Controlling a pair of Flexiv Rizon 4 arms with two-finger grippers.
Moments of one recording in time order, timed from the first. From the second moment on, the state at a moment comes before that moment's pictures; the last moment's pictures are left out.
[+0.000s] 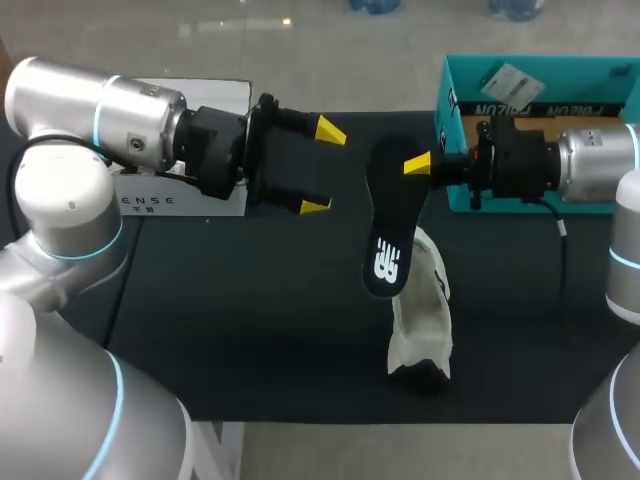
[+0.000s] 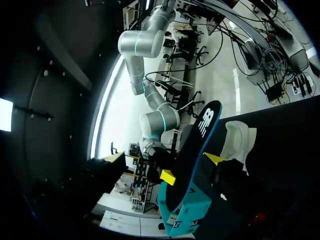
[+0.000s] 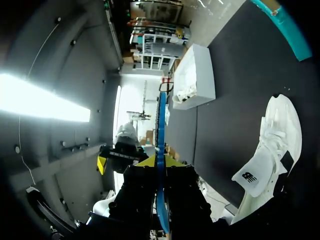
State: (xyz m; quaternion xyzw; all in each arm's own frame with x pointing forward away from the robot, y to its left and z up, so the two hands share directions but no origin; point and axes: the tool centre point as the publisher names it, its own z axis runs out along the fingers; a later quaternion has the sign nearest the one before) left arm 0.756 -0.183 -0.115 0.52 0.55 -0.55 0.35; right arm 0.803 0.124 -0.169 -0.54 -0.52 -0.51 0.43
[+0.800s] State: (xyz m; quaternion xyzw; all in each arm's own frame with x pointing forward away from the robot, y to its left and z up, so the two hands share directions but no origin) left arm 0.771 -0.215 -0.170 0.50 0.56 -0.52 0.41; right arm 0.803 0.124 -0.170 -0.54 -0.52 -0.51 0.43
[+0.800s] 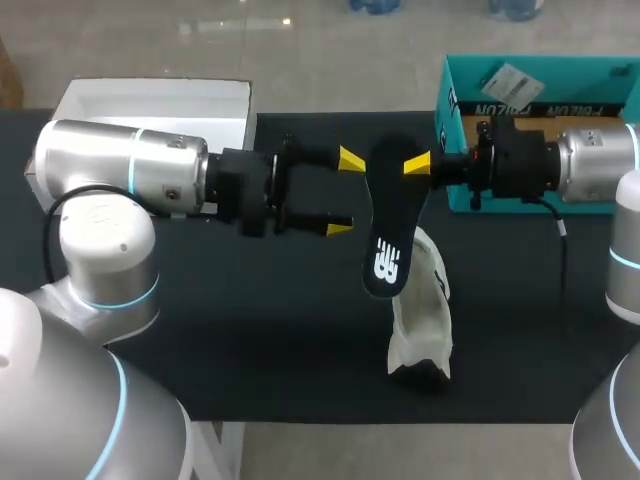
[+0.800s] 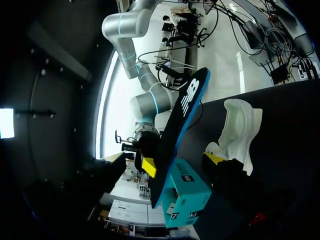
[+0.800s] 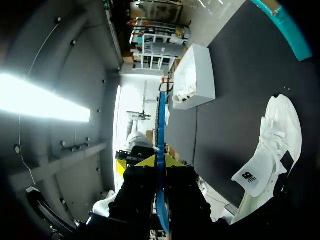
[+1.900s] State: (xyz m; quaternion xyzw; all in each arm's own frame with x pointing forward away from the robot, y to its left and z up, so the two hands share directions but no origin) left arm 0.775 -0.243 -0.174 0.50 0.54 -0.54 0.41; right arm 0.803 0.124 -0.170 -0.54 -0.52 -0.51 0.43
